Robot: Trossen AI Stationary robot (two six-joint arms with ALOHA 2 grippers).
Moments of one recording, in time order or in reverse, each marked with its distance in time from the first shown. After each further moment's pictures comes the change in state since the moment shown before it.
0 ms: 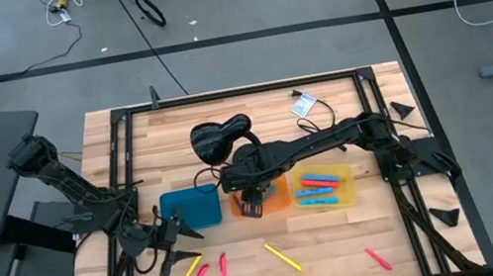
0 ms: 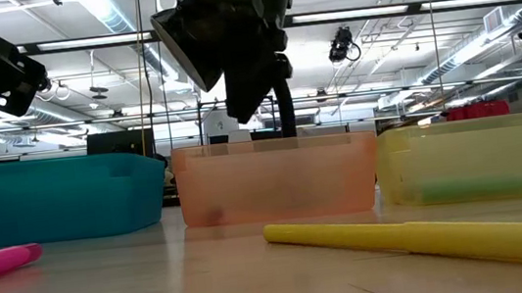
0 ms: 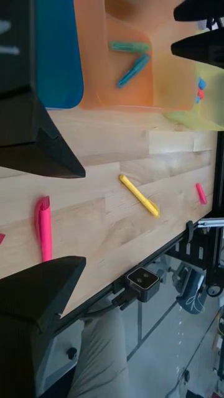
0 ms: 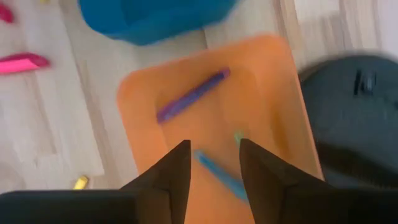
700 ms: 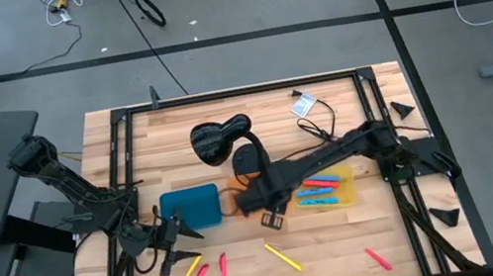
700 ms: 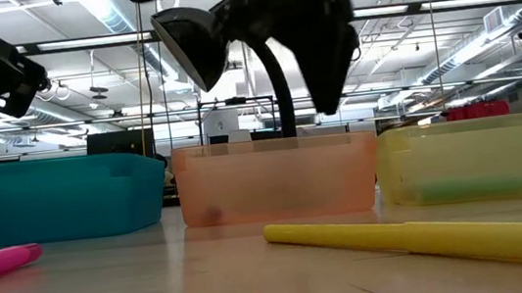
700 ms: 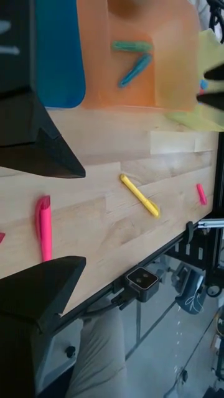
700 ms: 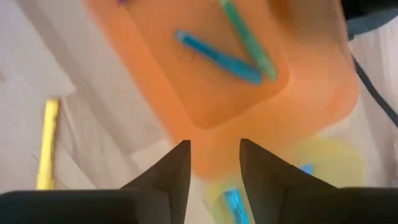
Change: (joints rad) left arm 0.000 0.000 -0.001 0.000 0.000 -0.012; right arm 0.118 -0.001 -0.001 -0.330 0.038 0.322
